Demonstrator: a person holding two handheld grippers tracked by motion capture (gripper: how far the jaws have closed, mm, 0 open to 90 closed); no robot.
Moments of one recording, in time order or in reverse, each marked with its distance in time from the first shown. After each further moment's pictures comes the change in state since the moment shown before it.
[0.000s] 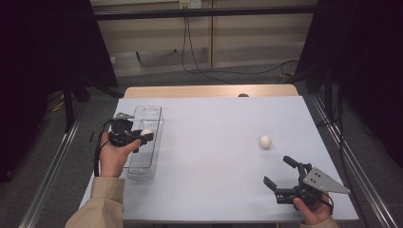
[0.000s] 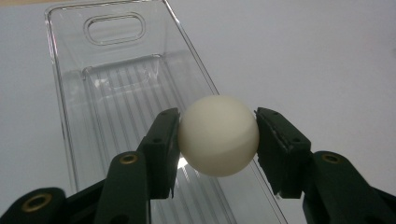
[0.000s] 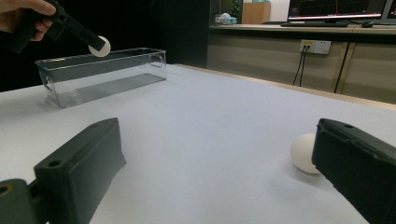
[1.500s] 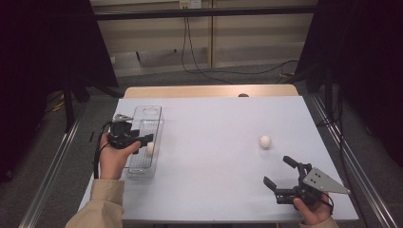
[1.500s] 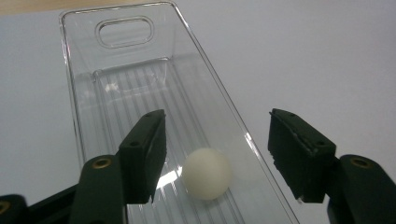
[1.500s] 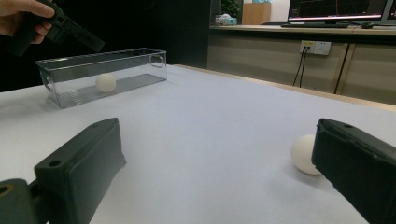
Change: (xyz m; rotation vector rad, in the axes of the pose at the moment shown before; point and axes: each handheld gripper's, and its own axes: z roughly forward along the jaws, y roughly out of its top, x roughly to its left) left arm 0.000 -0.005 0.000 -0.033 0.030 0.011; right arm 0.001 0.000 0.000 -0.001 0.000 -0.002
